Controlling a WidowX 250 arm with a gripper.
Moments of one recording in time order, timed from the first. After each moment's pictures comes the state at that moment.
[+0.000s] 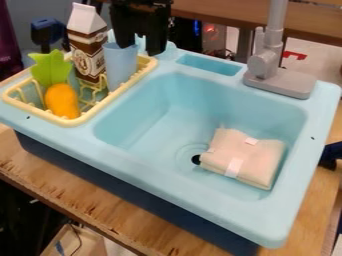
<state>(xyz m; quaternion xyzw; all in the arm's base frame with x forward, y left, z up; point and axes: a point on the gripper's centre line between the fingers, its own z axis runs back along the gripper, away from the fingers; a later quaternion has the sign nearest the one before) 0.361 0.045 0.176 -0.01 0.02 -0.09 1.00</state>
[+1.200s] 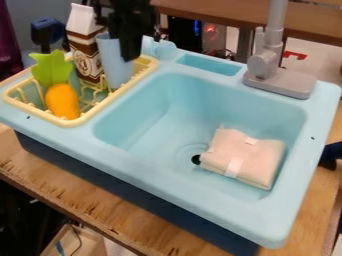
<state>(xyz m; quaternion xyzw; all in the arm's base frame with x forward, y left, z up) 0.350 0.058 0.166 -0.03 0.02 -0.06 1.00</state>
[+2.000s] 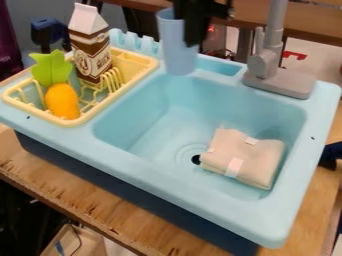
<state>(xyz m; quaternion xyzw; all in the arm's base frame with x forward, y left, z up) 0.338 -0.044 0.210 0.00 -0.04 -0.18 0.98</state>
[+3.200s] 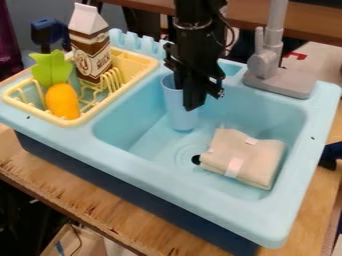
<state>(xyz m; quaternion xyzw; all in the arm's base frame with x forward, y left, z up) 0.343 -0.041 0.127 0.01 -0.06 -0.21 0.98</state>
